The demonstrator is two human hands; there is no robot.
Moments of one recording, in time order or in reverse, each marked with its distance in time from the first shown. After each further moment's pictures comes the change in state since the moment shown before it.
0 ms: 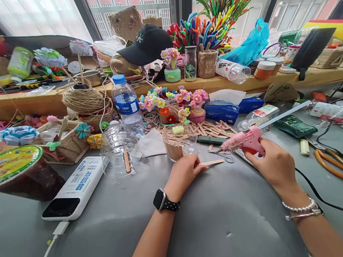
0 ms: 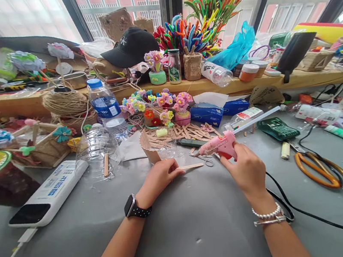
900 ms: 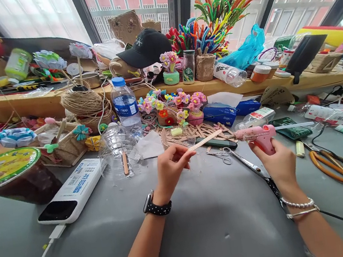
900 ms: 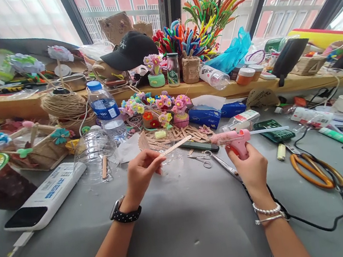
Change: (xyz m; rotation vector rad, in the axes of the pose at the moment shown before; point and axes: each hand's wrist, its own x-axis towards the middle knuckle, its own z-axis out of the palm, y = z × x) left_hand -0.009 0.011 -0.029 -0.811 0.499 0.024; right_hand 0.009 0.005 -0.008 0.213 -0.077 0.447
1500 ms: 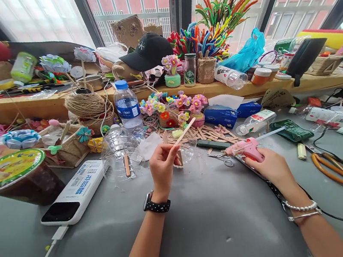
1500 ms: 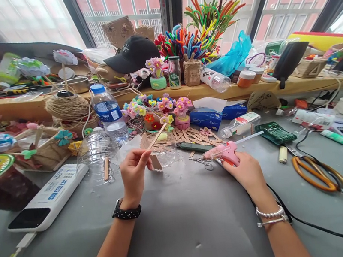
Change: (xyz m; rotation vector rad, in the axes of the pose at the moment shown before) left_hand 0.006 -0.008 -0.007 -0.161 0.274 -0.004; right_hand 0.005 0.014 0.013 -0.190 -0.403 -0.138
